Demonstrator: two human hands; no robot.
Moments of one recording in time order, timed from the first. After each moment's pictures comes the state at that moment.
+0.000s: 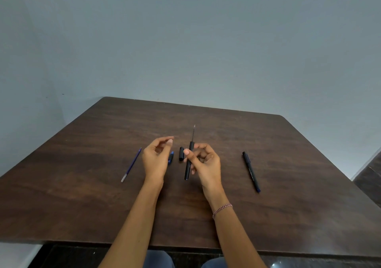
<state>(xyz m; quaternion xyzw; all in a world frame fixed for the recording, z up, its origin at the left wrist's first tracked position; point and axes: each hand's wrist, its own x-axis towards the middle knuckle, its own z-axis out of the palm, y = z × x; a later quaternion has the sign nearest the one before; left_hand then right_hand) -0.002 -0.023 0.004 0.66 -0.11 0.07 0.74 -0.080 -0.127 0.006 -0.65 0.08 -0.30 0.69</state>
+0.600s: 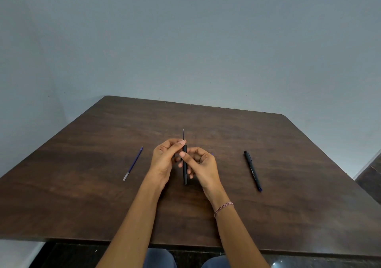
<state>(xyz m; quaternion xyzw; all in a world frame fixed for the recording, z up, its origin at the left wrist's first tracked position) -0.009 -0.023 0.013 0.51 -0.16 -0.17 0.83 -0.078 -0.123 0.002 -0.68 0.07 -0.21 0.70</state>
